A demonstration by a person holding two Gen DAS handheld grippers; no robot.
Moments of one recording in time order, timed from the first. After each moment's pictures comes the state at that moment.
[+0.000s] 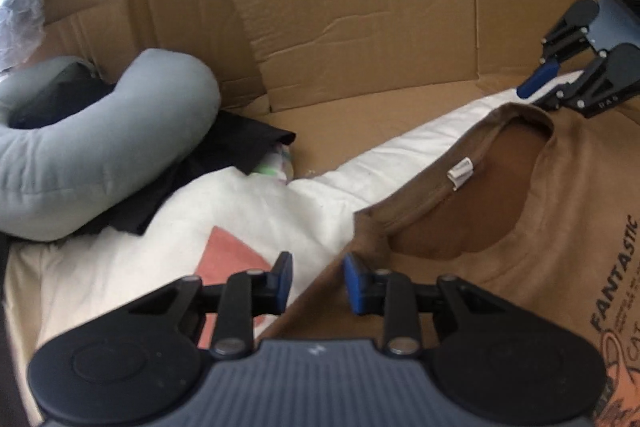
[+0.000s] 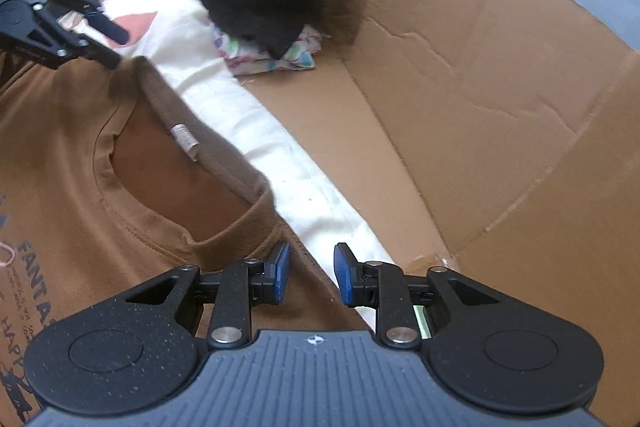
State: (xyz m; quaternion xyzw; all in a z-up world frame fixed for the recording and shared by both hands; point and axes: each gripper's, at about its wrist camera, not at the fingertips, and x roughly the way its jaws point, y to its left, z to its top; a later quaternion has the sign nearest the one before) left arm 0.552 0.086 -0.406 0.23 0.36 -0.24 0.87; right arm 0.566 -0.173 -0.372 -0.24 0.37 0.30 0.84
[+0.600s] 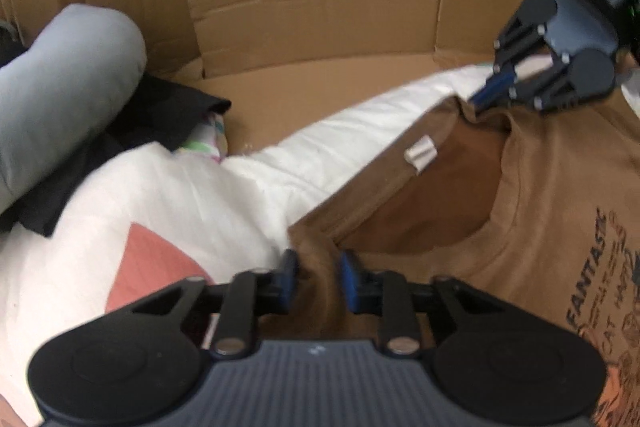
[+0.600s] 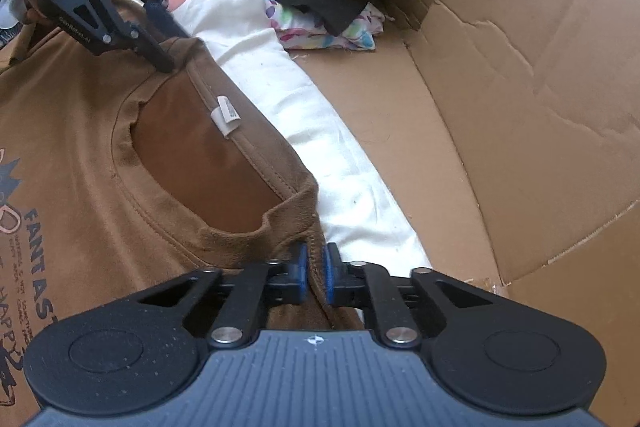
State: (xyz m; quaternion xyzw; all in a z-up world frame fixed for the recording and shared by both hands) left arm 0.576 0.083 -0.427 0.20 0.42 -0.32 0.82; right arm 0.585 -0.160 -0.388 -0.26 0.39 0.37 0.80
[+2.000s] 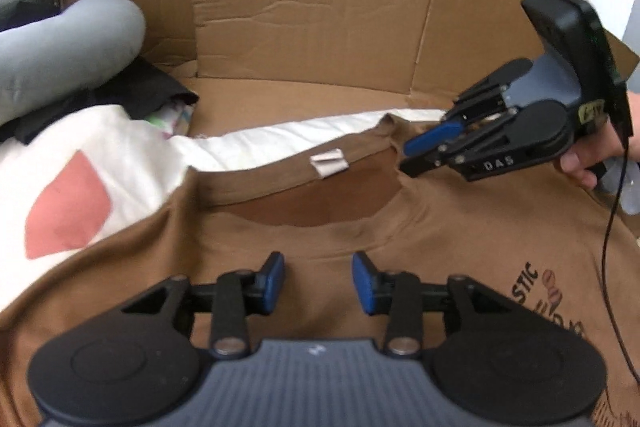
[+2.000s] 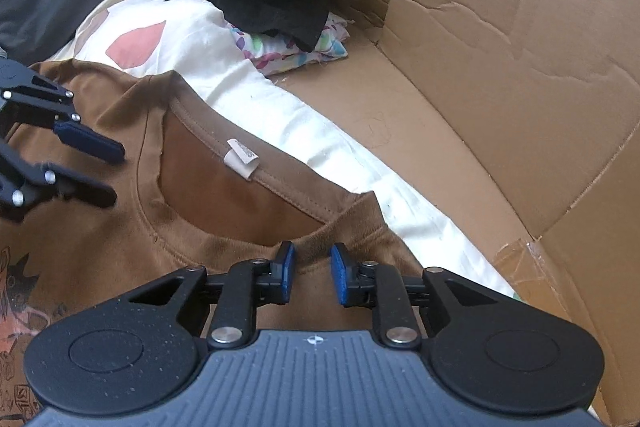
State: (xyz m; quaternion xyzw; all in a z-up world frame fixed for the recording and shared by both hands) left arm 0.502 0.042 -0.429 0.09 0.41 -0.28 0.87; right arm 0.565 -0.144 -0.387 -0.15 0.42 0.30 0.84
